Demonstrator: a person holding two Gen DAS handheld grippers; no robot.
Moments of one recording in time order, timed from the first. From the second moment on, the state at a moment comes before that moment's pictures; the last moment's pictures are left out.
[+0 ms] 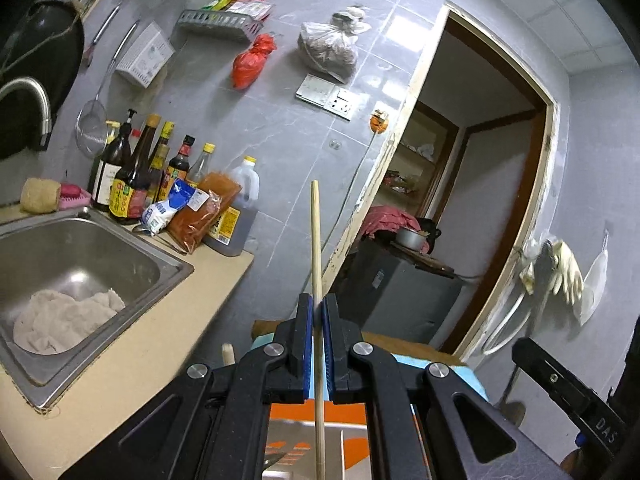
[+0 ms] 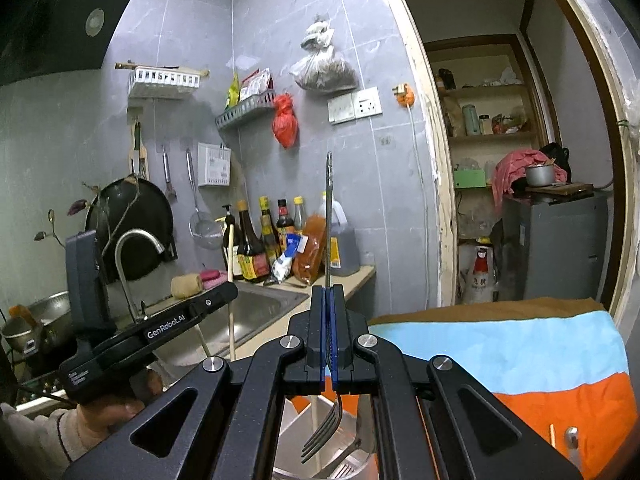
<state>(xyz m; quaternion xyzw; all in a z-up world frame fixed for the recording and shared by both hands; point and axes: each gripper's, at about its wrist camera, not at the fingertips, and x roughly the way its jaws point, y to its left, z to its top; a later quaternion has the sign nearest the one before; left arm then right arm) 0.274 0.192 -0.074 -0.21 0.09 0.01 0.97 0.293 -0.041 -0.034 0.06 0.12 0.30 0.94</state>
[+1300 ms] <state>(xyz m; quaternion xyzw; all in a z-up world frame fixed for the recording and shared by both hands) 0.230 0.164 -0.034 -0.20 0.13 -0.01 0.97 0.279 -0.080 -0.018 0.11 0.15 0.29 0.94</state>
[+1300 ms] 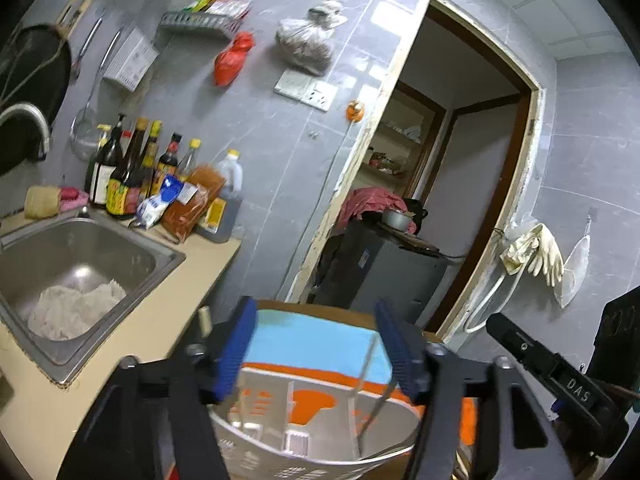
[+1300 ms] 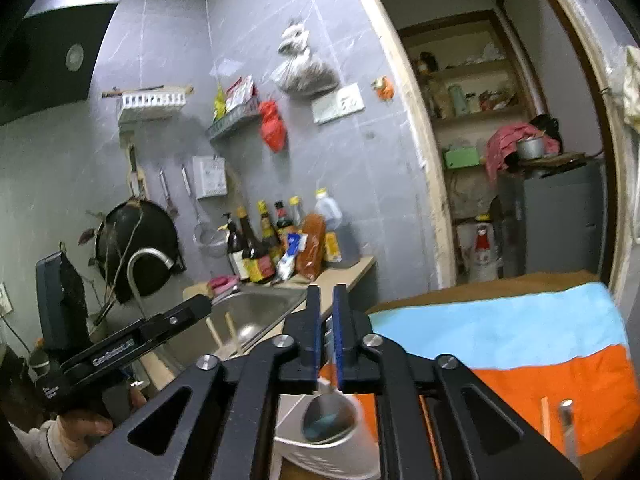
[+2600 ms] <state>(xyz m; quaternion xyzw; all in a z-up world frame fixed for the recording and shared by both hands) 0.224 -0.064 -0.041 -0.06 0.14 -0.02 0.99 0.266 -0.318 -0.013 0.04 0.15 0.12 0.98</state>
